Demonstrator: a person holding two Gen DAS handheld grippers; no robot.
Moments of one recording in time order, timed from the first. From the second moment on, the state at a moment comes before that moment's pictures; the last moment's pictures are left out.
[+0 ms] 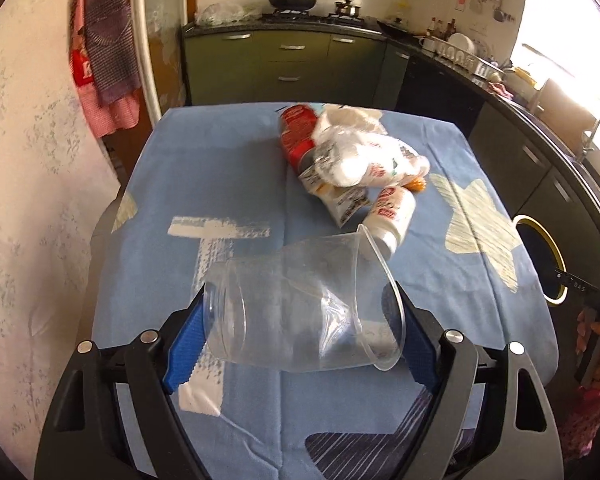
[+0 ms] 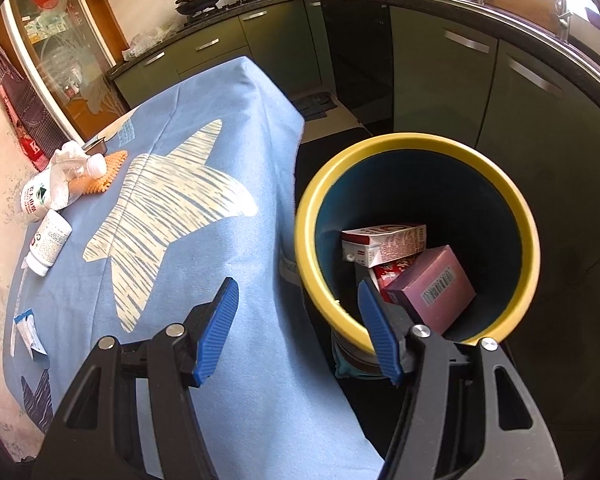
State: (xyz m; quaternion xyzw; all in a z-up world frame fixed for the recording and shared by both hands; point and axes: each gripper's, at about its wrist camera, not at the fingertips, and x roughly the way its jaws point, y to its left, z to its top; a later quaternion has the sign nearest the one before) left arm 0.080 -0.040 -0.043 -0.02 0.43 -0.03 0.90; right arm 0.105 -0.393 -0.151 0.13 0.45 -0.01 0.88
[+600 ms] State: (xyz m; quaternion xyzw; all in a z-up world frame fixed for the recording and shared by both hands) left arm 0.157 -0.359 -0.021 0.12 0.41 -0.36 0.83; right arm 0.018 -0.505 -0.168 0.21 0.42 -0.14 0.87
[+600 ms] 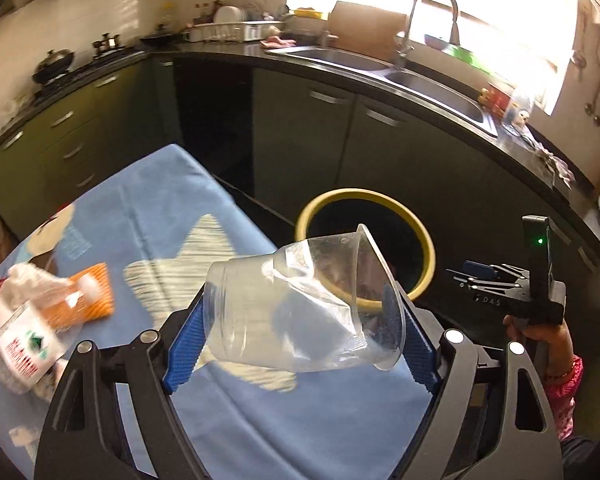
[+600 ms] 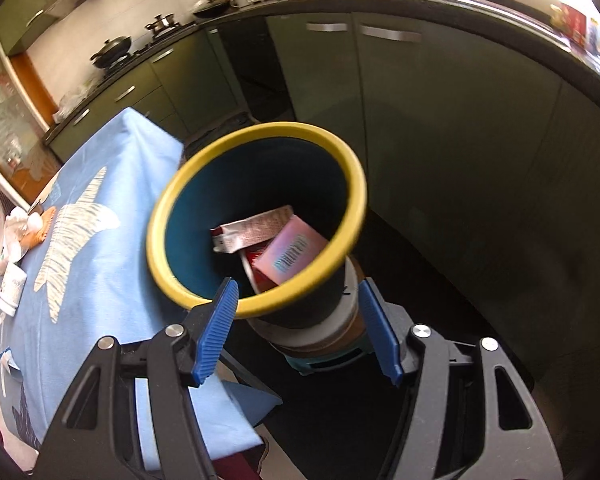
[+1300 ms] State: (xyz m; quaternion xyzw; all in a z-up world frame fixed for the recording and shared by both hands) left arm 0.202 -0.490 -0.066 0.15 0.44 -0.40 0.79; right arm 0.000 -0.533 -0.188 0.26 0.42 -0.15 0.86
